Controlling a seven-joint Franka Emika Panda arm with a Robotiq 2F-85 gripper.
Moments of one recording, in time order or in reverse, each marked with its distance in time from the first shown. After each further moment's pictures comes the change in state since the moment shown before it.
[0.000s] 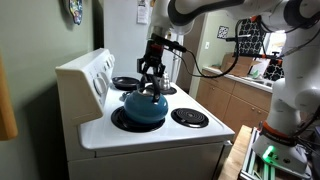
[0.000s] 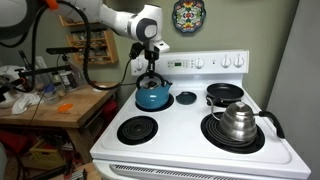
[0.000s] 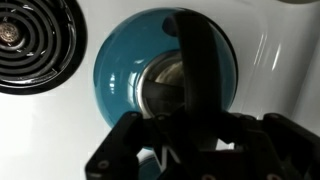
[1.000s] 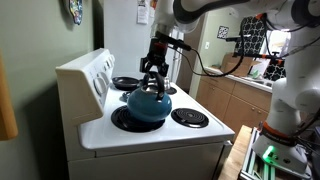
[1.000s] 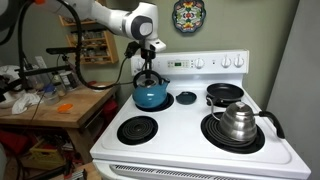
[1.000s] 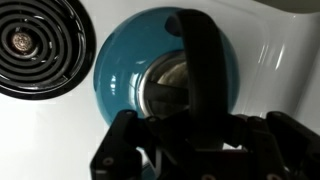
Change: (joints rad) arm 0.012 -0.064 -0.001 -0.056 -0.001 0.000 0.009
